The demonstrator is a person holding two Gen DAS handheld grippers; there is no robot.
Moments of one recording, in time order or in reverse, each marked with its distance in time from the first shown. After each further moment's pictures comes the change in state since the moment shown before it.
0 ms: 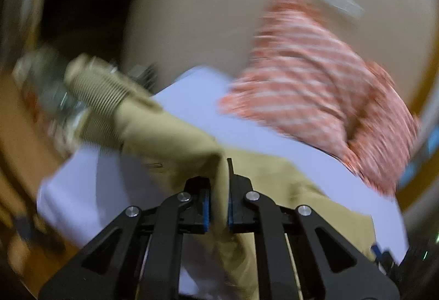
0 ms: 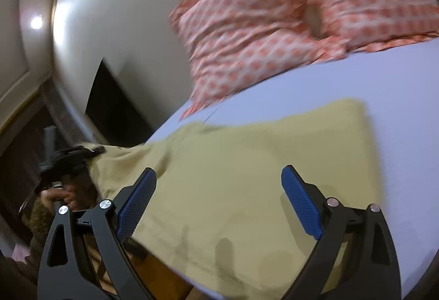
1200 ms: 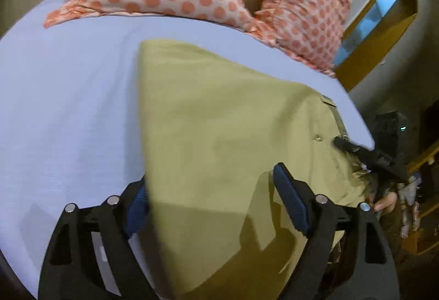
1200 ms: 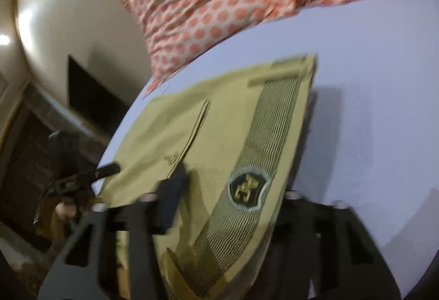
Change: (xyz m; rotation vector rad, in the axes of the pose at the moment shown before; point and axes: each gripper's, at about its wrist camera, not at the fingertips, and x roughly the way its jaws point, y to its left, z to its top) left arm 0.122 -0.120 -0.085 0.239 0.508 -0.475; right arm 0.019 -0.085 0.025 0.159 0.310 0.022
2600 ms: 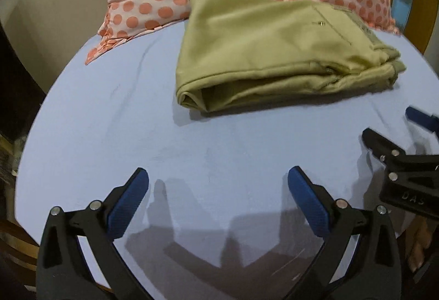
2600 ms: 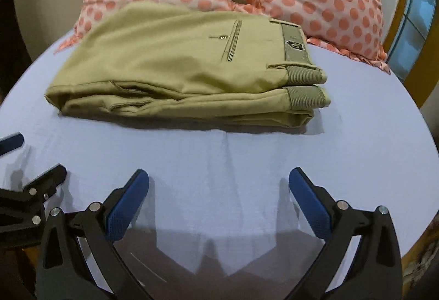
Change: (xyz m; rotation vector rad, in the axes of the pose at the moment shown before) left arm 0.036 -0.081 -0.022 0.145 0.018 0.579; right arm 0.039 0.077 -0.018 -0.232 -0.038 -0.791
